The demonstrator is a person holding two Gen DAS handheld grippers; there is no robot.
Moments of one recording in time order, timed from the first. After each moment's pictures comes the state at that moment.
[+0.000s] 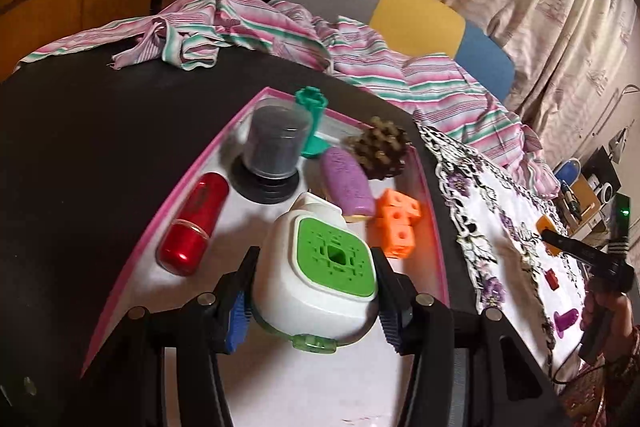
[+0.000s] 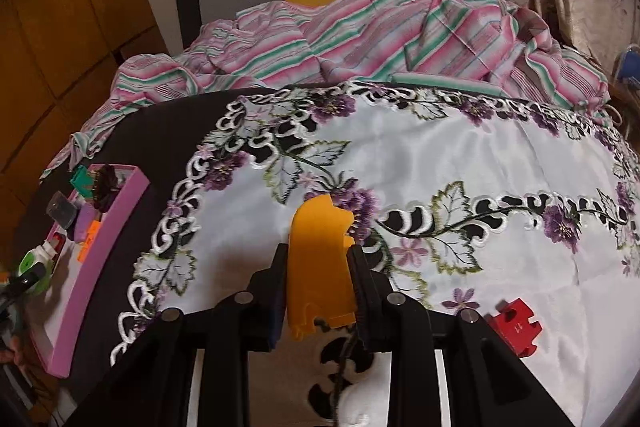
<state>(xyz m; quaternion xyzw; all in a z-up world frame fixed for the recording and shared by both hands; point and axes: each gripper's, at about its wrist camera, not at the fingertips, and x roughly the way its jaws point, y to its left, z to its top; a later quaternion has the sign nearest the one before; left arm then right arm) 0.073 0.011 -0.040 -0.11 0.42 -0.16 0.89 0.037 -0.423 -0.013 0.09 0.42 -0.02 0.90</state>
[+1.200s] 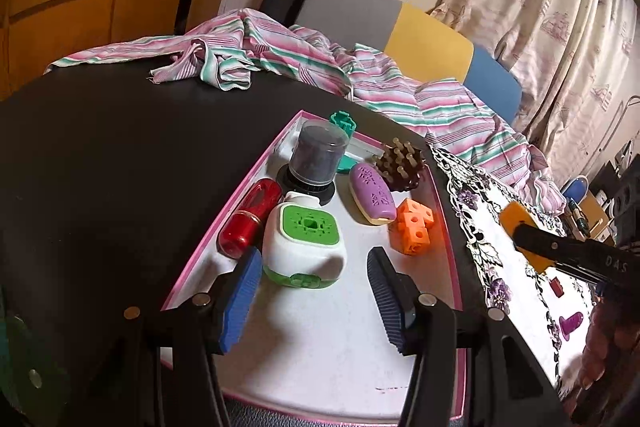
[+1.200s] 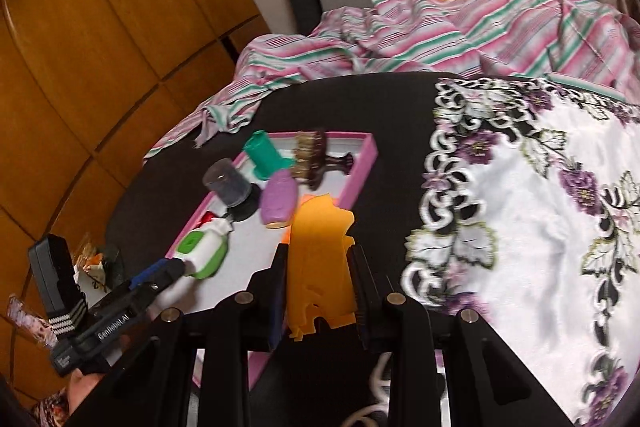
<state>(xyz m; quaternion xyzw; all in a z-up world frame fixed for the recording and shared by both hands) 0.038 0.044 -0.028 -0.12 0.38 -0.14 0.91 0.030 -0.230 0.006 0.15 0.41 0.14 0.89</state>
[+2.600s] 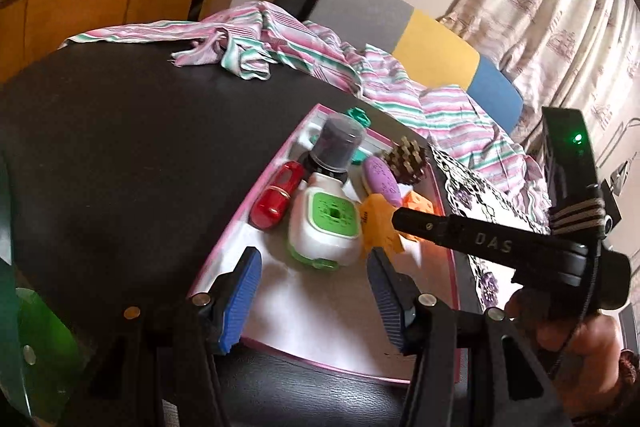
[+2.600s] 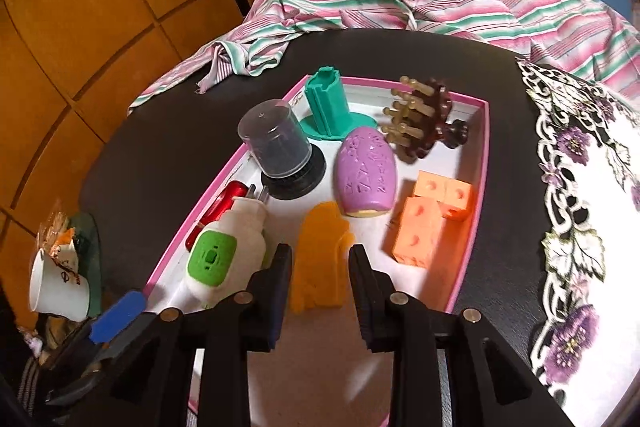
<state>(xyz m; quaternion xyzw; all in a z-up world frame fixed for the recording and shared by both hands) 0.020 0.068 -0.027 -0.16 0.39 -0.14 0.90 0.077 -0.123 -0.028 0.09 0.48 0.13 0.86</state>
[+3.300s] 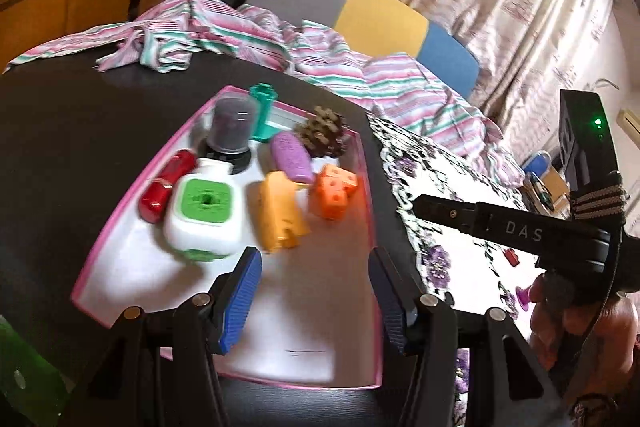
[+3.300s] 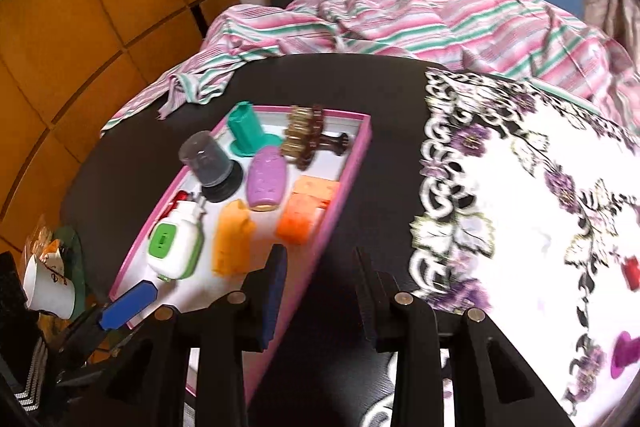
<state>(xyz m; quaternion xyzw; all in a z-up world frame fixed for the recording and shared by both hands) 0.018 -0.001 -0.014 -0.12 0.40 -0.23 0.88 0.038 -0.205 0.008 0.09 0.46 0.05 0.88</state>
